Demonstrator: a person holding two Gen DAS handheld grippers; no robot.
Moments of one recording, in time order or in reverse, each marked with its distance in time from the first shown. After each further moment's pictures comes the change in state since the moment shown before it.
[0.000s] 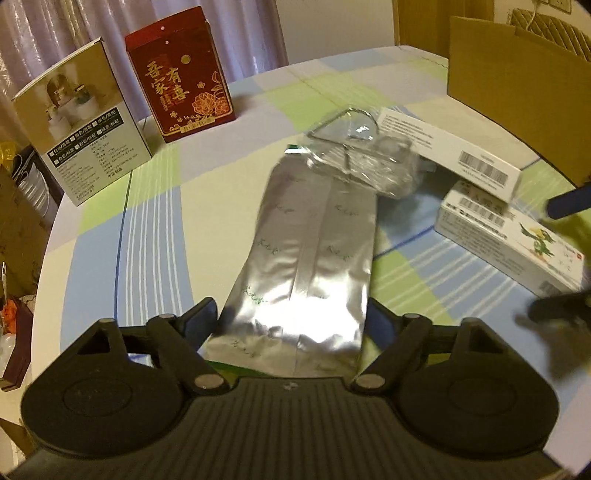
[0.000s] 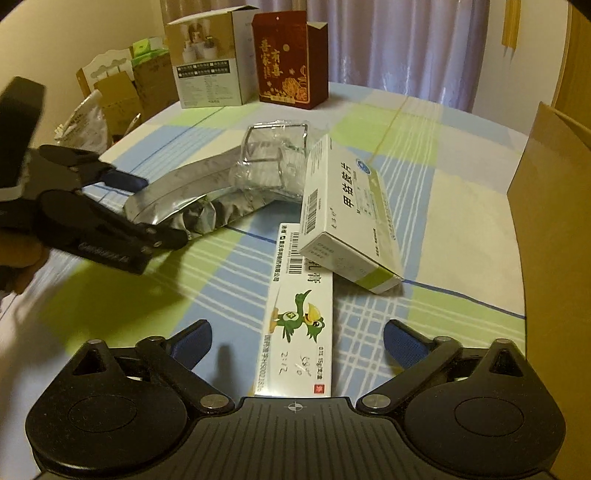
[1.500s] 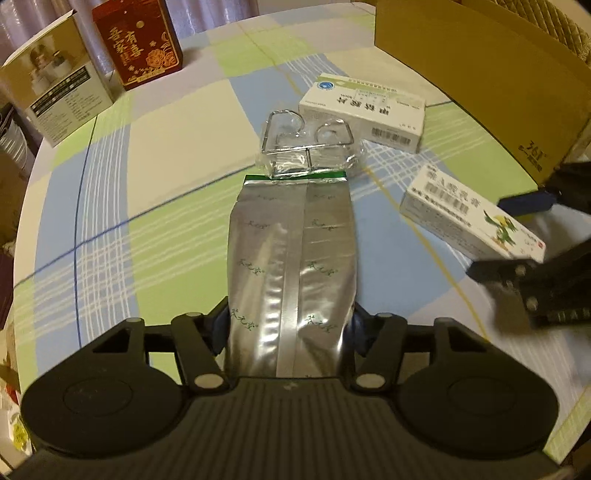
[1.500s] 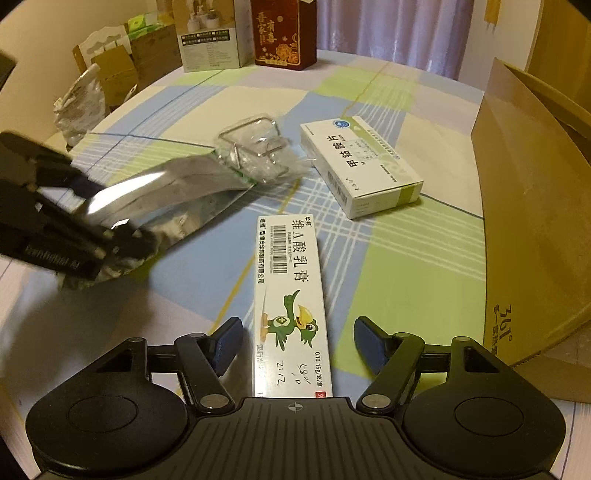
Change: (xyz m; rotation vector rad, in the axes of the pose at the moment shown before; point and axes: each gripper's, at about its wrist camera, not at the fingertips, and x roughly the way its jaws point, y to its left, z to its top) left arm -0.067 -0.077 -0.046 0.005 0.132 -0.072; right arm -0.057 0.009 -0.062 0.003 0.078 -0.036
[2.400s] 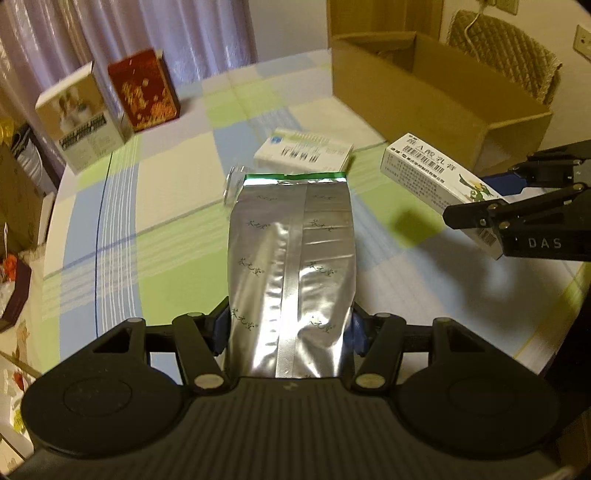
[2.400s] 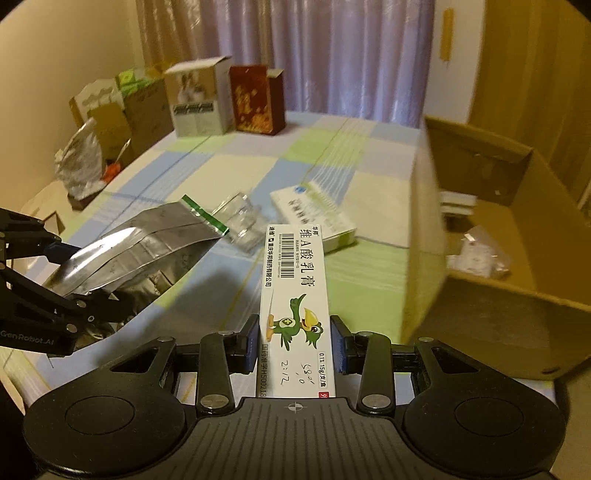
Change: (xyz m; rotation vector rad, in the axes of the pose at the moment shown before) left arm -0.101 -0.067 -0.018 -0.010 -0.120 0.018; right arm -0.117 -0.012 -0.015 0.063 -0.157 -0.055
